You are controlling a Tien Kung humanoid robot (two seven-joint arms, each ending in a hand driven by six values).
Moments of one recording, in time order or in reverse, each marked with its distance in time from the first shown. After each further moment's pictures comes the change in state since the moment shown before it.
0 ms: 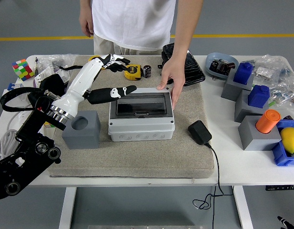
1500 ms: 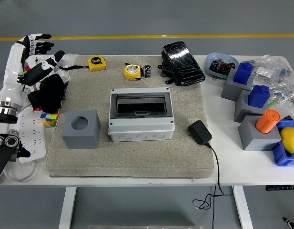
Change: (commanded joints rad) left arm 0.165 -0.054 -0.408 0.017 -0.065 -0.045 0.005; right arm -0.001 -0.018 0.026 -0.008 -0.018 -0.006 -0.009
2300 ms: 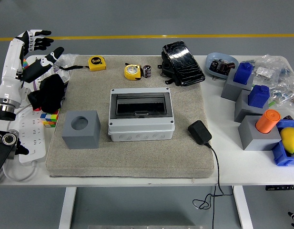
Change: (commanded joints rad) left arm -0.007 0.002 -0.017 -0.021 0.010 -0.016 0.016; right arm 0.029 -0.021 0.009 0.000 0.000 0.001 -0.002
